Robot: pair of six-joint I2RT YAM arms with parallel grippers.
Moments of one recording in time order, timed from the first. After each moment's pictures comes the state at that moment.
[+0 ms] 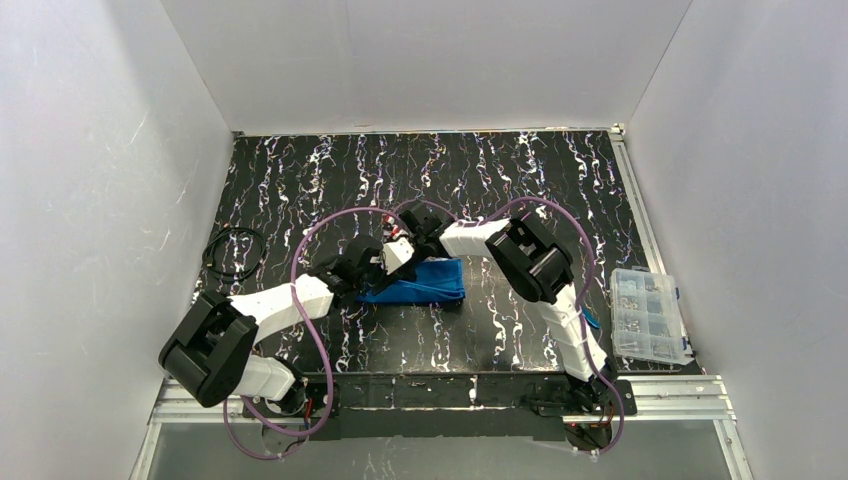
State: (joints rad) left arm -0.65 1.36 0.59 -0.08 -0.25 0.44; right arm 0.81 2.29 1.49 -0.12 -0.89 0.88
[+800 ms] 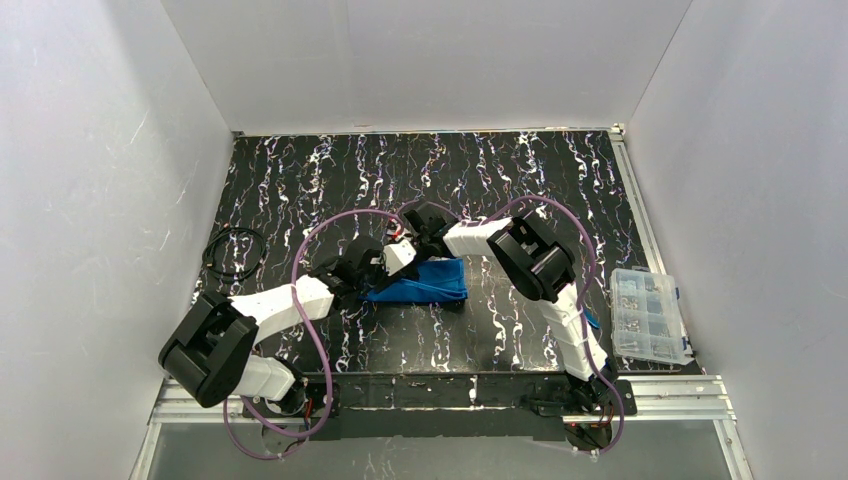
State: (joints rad) left arm -0.66 1.36 0.58 -0.05 -0.24 0.48; right arm 0.79 2.29 1.45 -0.06 -0.92 0.91
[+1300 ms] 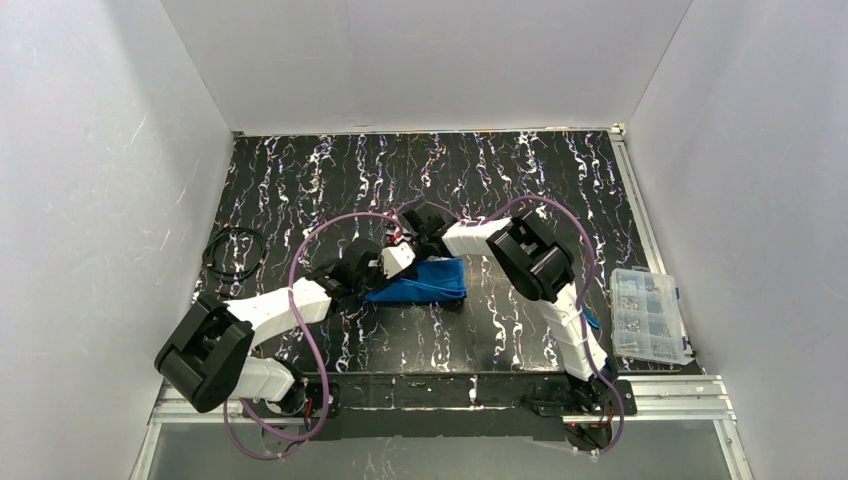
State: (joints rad) left arm -0.66 1.33 0.56 -0.06 -0.22 0.49; right arm 0.80 2.29 1.46 -0.07 -0.92 0.92
